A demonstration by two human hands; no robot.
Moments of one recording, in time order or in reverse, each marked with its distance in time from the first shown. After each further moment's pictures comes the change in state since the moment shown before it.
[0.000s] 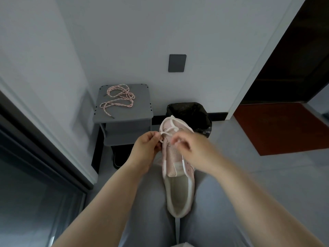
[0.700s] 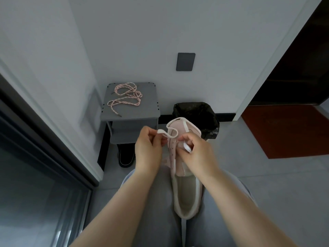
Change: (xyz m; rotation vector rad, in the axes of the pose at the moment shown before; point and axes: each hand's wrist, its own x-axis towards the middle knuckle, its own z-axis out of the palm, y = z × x) left_hand -0.009 0.000 -0.002 0.331 0.350 0.250; right_hand 0.007 0.008 0.045 0.199 0.313 0.146
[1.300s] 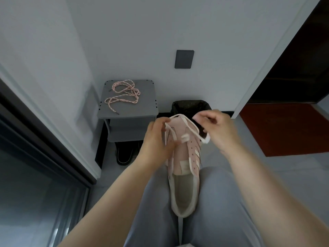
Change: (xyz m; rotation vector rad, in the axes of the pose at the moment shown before) left_hand 0.002 0.017 0.002 0.316 -0.334 0.201; right_hand 0.048 0.004 -0.056 0.245 0.001 0.021
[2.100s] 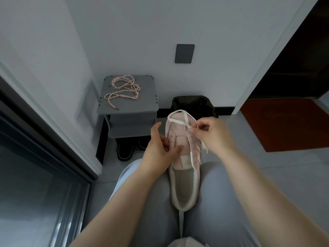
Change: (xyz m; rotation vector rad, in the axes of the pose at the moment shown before) left_hand -0.022 -0.016 0.014 -0.091 0.002 -0.128; right_hand -0.015 0.013 0.015 -0.186 -0.025 0.104
